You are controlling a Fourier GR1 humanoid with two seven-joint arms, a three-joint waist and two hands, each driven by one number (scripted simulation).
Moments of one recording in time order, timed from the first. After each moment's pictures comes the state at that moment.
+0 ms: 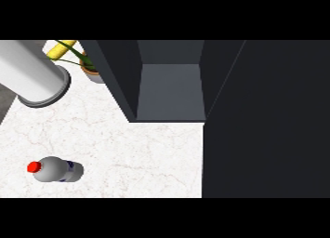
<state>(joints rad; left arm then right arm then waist) 0.75 1.06 0.47 -1.90 1.47 -1.22 0.05 0.46 -0.15 0.00 -2.42 -0.29 0.20 0.16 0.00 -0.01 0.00</state>
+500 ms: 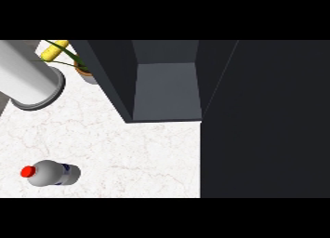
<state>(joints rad) 0.61 1.01 0.45 -1.73 1.46 -1.24 0.16 0.48 -0.15 -0.02 -2.41 -0.30 0.23 0.14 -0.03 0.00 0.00</state>
